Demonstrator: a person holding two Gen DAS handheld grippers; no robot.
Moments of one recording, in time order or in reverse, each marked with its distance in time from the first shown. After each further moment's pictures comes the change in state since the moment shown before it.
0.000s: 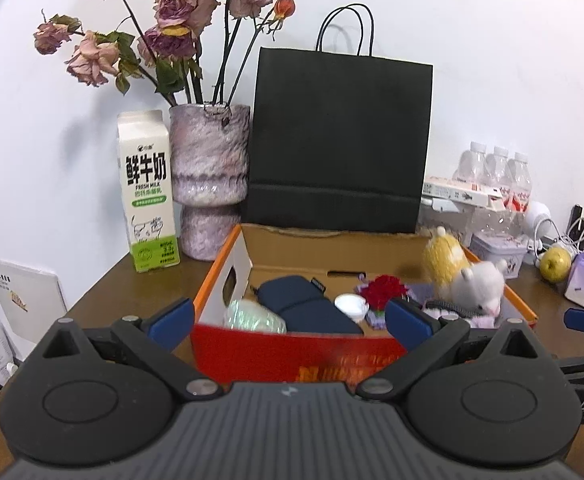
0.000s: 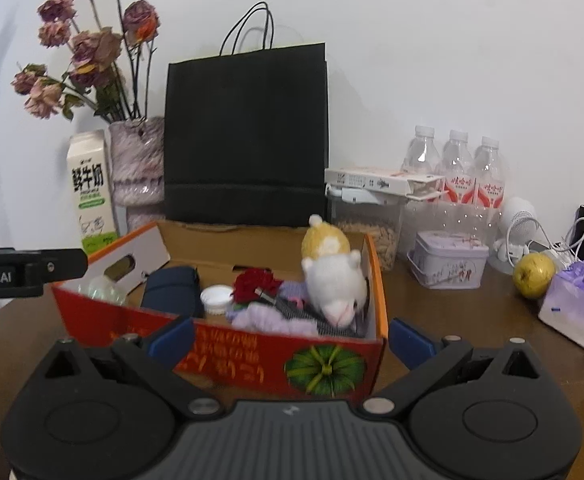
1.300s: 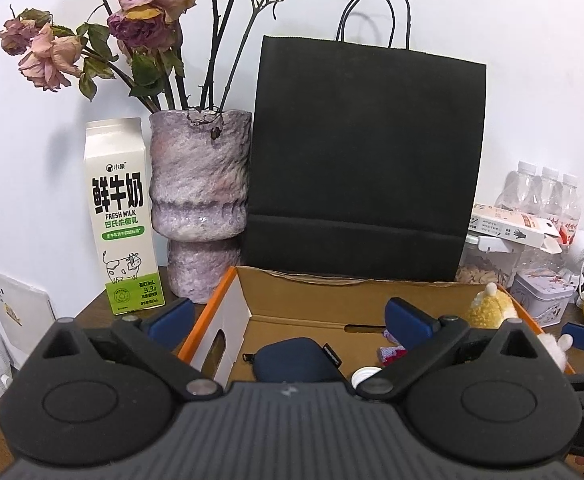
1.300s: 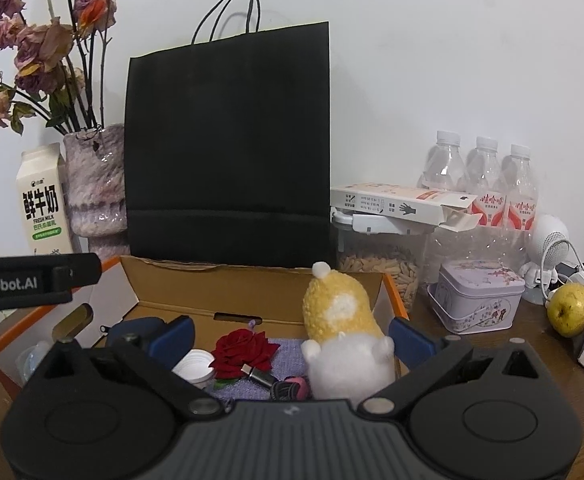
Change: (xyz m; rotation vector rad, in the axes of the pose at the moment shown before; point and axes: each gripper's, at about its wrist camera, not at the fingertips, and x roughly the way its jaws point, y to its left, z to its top) left arm 0.097 -0.006 0.045 -0.026 -0.023 0.056; right arm 0.101 0.004 0.049 0.035 -0.025 -0.034
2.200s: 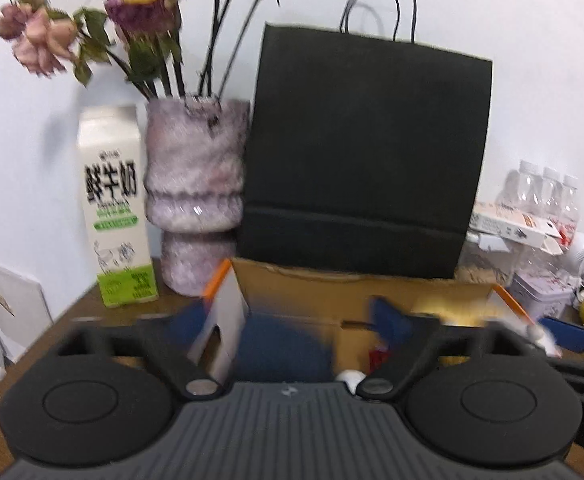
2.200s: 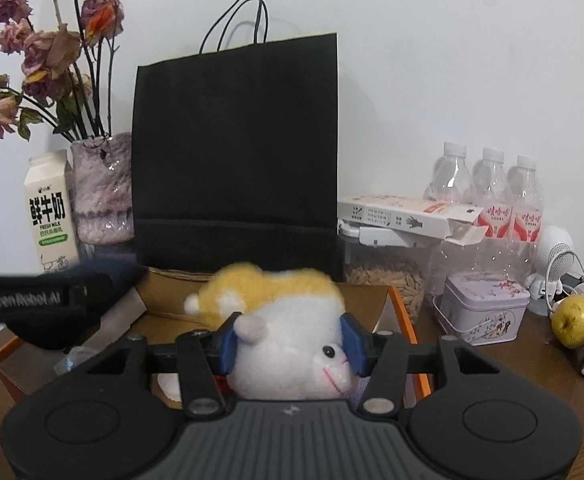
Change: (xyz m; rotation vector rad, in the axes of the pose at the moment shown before) left arm 0.008 0.003 0.000 -0.017 0.003 -0.002; right arm 0.002 0.002 0.003 -0.012 -0.018 0.003
